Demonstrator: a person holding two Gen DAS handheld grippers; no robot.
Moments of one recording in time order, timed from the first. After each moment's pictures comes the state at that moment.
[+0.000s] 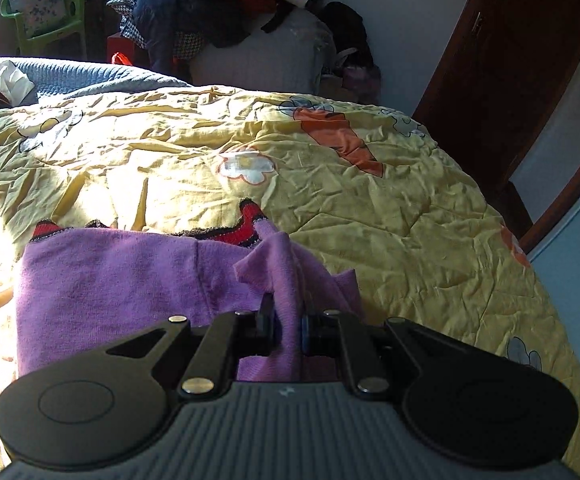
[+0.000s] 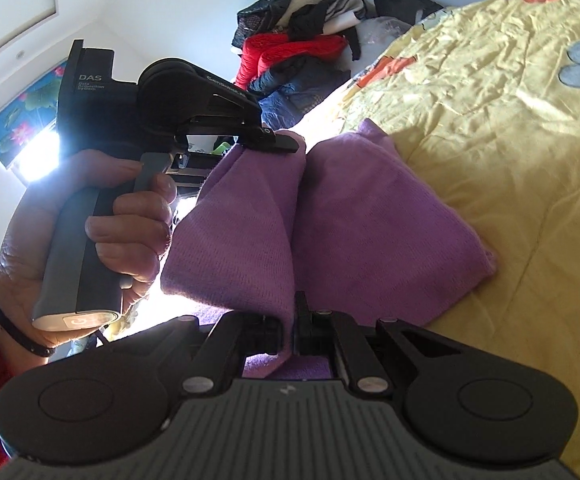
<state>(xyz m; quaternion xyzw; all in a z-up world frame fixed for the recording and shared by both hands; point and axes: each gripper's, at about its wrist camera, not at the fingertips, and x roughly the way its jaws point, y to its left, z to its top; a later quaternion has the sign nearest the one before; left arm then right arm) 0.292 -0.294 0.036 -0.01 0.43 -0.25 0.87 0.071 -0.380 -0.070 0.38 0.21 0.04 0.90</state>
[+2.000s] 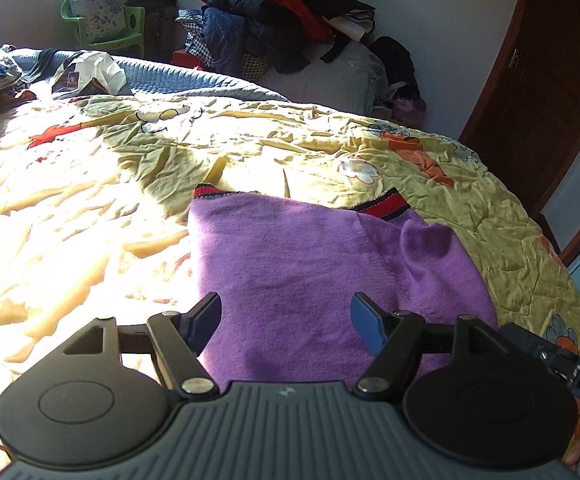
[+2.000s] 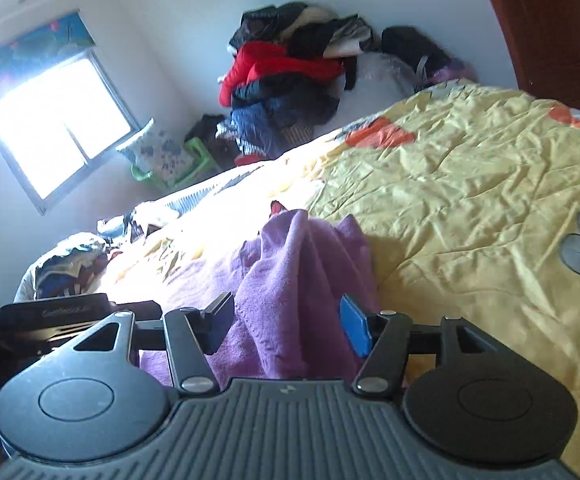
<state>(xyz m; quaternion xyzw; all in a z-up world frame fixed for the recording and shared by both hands) 0.252 -0.162 0.032 -0.02 0.39 -0.19 0.90 0.158 -0.412 -0.015 0.27 0.25 0.00 0.93</state>
